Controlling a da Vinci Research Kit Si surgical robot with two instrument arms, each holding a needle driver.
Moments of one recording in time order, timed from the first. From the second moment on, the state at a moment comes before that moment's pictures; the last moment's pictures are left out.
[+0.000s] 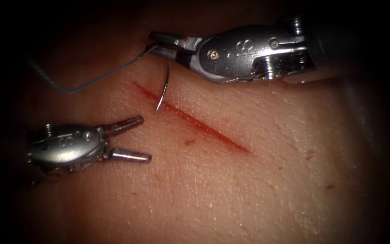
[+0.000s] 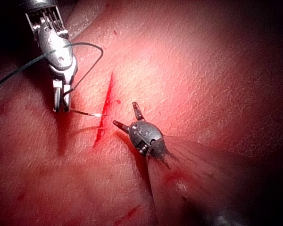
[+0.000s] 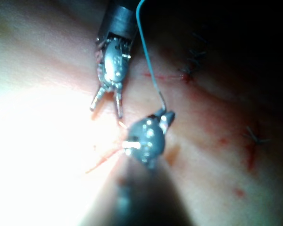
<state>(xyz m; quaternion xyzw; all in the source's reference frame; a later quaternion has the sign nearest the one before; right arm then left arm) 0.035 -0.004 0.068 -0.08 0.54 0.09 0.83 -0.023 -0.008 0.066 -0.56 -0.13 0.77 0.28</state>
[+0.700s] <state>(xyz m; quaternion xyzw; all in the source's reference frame) 0.038 -0.002 0.070 -0.19 0.48 -0.07 0.85 -0.023 -0.008 0.068 -0.56 -0.13 0.77 0.27</state>
